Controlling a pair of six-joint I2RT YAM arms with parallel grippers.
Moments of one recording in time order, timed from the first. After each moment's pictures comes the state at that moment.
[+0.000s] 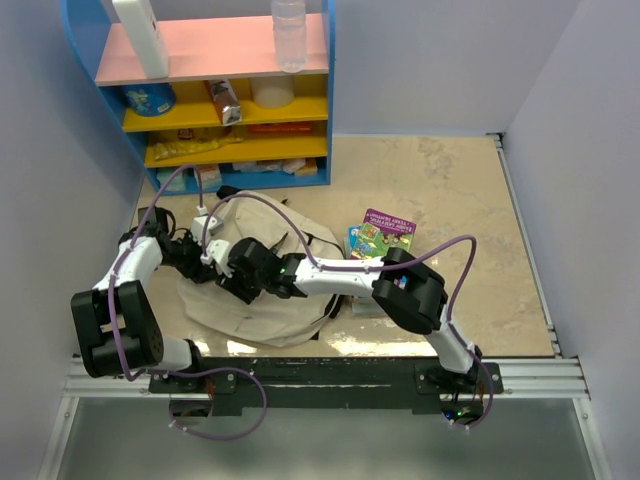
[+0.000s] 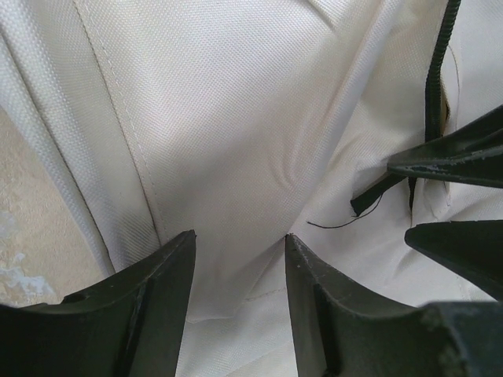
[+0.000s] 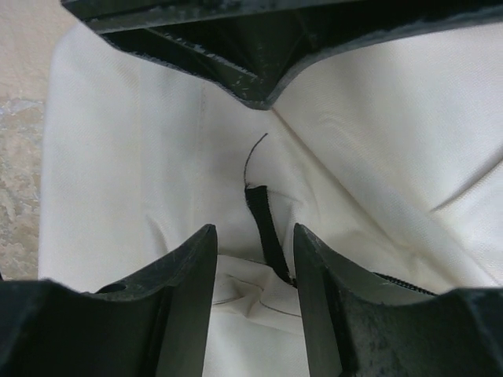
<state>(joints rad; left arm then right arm) 0.26 1.38 0.79 -0.69 0.59 0.82 1.18 2.14 1.58 -0.13 0.01 -0.03</state>
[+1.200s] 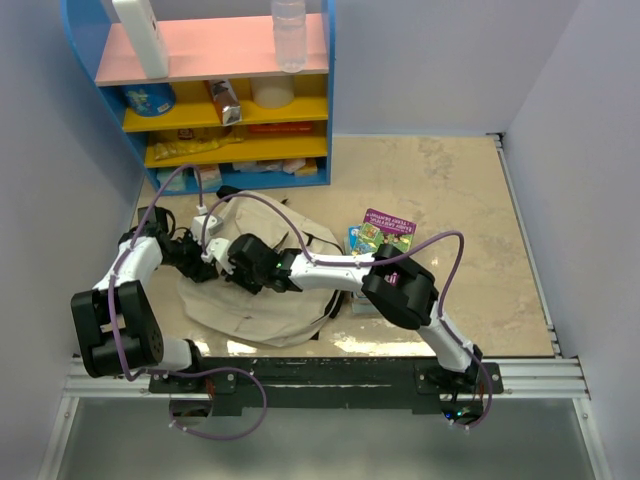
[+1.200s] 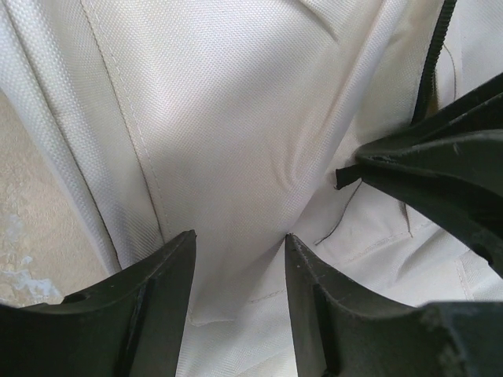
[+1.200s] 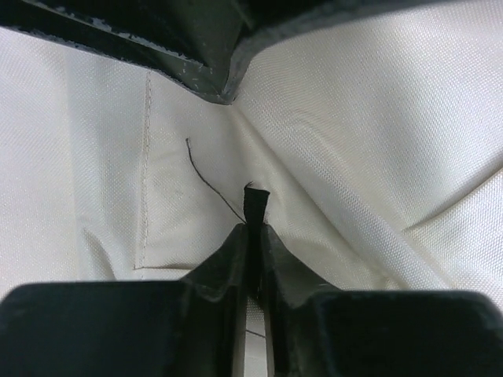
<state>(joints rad) 0.26 1.38 0.79 -0.68 0.60 0.82 1.15 2.22 1.64 -0.18 0.01 -0.10</state>
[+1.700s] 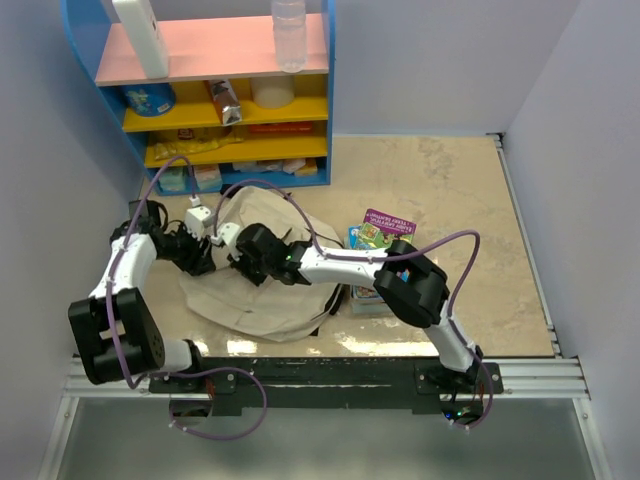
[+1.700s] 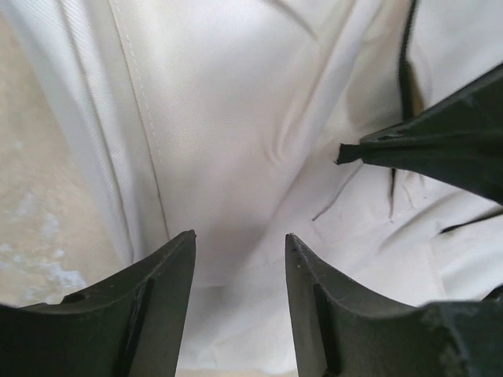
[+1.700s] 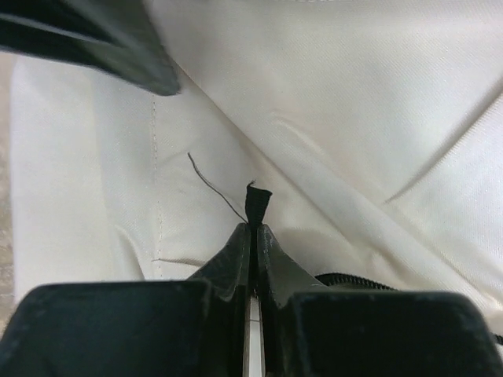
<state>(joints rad) 0.28 1.36 0.85 -0.74 0.64 0.82 1.11 2.15 1.60 -0.13 0.01 0.00</state>
